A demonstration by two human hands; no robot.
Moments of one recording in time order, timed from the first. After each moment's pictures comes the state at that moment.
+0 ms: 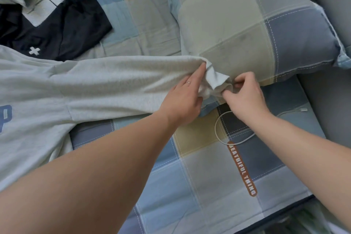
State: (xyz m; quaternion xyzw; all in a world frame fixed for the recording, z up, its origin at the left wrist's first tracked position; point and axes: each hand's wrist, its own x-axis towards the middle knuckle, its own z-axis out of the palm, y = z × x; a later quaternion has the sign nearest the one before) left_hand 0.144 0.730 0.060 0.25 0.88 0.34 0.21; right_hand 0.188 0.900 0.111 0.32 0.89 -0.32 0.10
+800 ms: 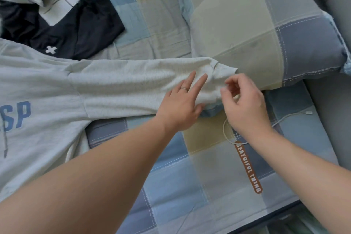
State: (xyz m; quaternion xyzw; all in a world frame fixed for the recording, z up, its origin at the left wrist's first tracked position) left_hand 0.155 0.686 0.073 0.24 0.91 0.26 0.24; right_hand 0.205 0.849 0.136 0.14 0.93 -0.33 -0.04
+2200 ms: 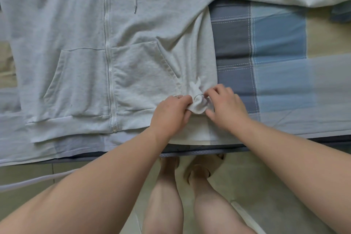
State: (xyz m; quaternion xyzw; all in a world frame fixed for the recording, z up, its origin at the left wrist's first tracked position) left_hand 0.489 0.329 0.025 0.08 0.93 0.29 0.22; right_hand 0.463 0.517 0.025 -0.11 0.94 -0.11 0.29
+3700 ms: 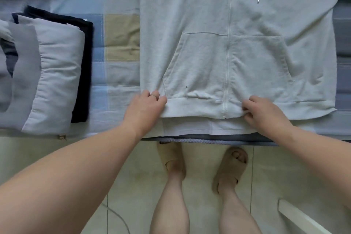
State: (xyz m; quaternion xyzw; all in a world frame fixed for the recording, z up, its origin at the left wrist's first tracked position) left_hand 0.580 -0.062 0.027 0.13 0.96 0.01 0.26; right_hand 0.531 0.298 0.020 -0.18 0.94 -0.06 0.27
